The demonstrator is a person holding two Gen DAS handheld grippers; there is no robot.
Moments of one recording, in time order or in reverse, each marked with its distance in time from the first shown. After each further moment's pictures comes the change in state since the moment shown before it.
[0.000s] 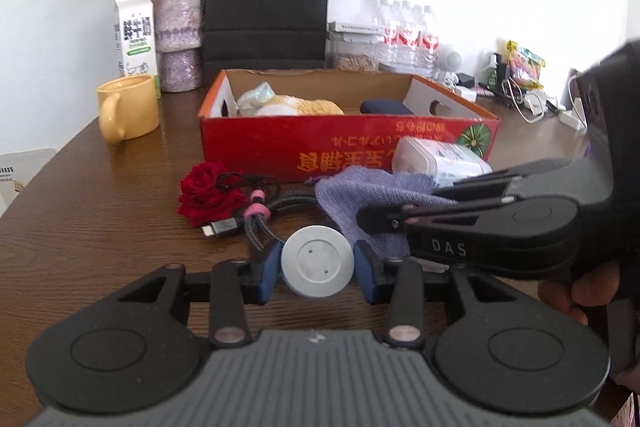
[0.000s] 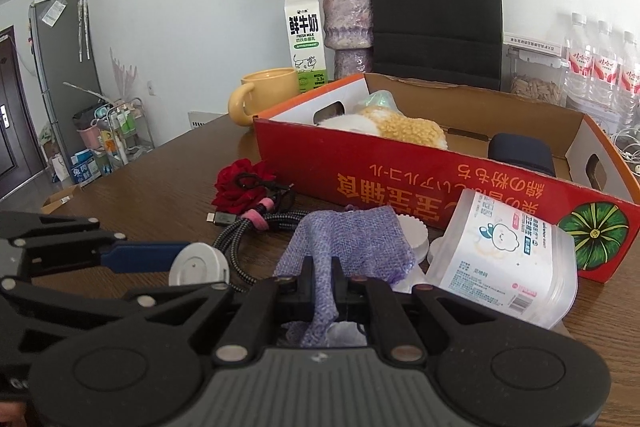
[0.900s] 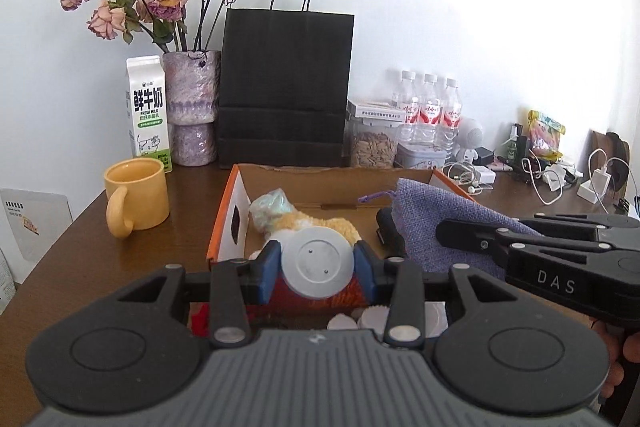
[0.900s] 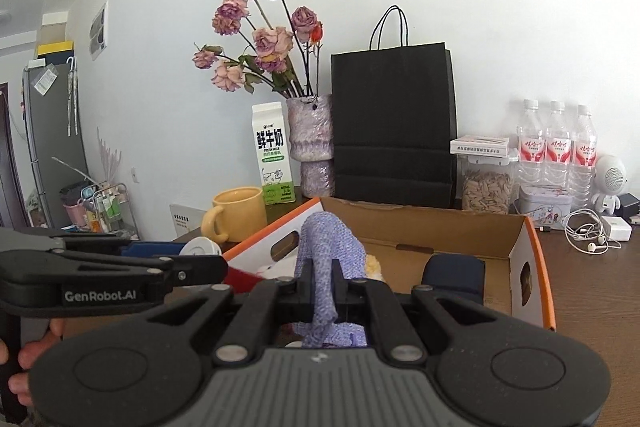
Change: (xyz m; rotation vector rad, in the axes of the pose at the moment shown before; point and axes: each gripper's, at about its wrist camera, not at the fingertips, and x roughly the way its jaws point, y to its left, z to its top) left arm 0.014 -0.002 0.092 -0.045 -0.139 0.040; right arm -0.061 -0.043 0.060 0.040 -0.270 -0.057
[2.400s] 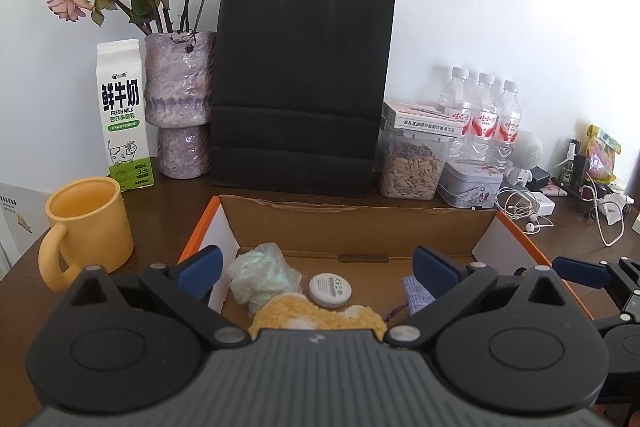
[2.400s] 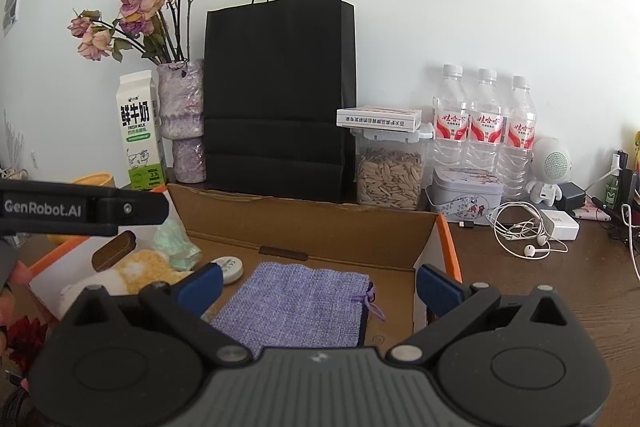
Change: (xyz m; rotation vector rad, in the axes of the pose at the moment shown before) left arm 0.142 -0.004 0.046 -0.049 0.035 0.082; right arm 0.101 -0.086 0.005 0.008 0.075 -0.268
